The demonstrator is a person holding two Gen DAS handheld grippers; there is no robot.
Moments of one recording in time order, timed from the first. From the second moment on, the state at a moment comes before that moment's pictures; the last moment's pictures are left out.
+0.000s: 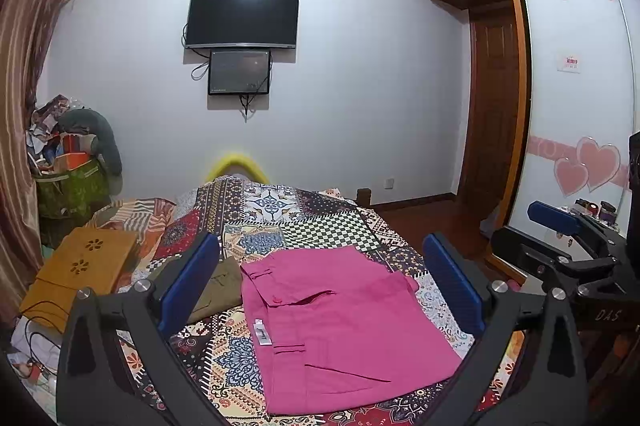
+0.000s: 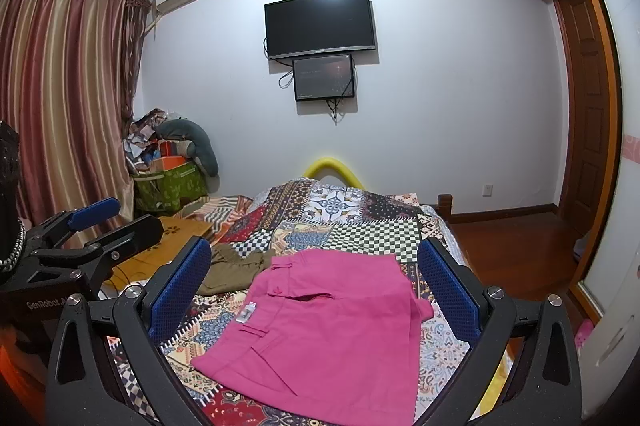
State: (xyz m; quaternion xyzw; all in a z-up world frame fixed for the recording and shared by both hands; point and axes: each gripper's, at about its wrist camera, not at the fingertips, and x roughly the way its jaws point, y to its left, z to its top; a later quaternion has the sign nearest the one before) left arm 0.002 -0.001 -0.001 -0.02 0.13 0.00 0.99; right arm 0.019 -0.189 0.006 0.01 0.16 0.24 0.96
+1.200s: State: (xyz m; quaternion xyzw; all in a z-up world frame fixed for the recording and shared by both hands) left arm 0.004 0.002 -0.002 -0.03 0.13 0.01 0.99; right arm 0.023 -0.194 -0.004 0.01 0.16 0.24 0.96
